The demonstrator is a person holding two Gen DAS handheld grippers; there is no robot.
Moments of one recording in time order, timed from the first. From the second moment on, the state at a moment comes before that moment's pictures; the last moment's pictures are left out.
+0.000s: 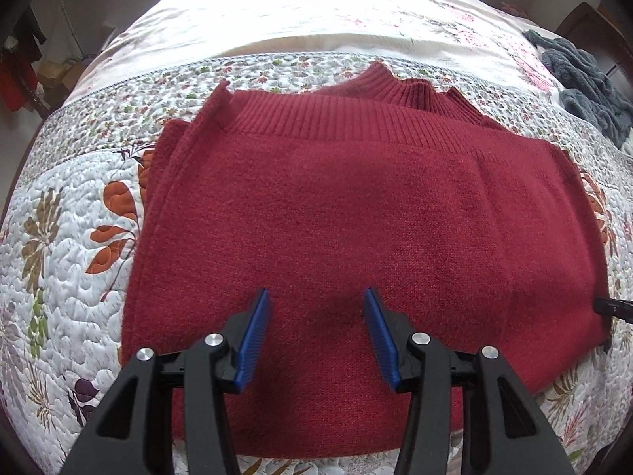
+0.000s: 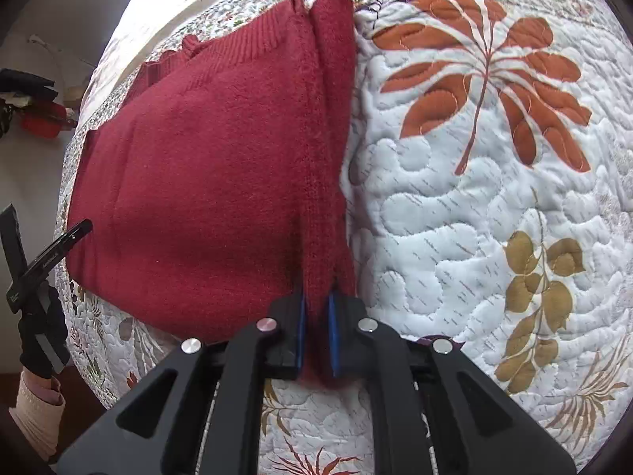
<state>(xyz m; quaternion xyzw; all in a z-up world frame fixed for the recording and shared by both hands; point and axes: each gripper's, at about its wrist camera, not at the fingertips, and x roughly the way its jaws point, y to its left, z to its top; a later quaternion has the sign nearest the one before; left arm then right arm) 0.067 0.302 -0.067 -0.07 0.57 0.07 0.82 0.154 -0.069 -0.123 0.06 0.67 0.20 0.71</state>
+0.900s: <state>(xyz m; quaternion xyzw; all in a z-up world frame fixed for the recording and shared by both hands) 0.080 0.293 -0.052 -0.08 0.55 0.06 0.83 0.178 -0.089 -0.082 0.13 0.64 0.20 0.73</state>
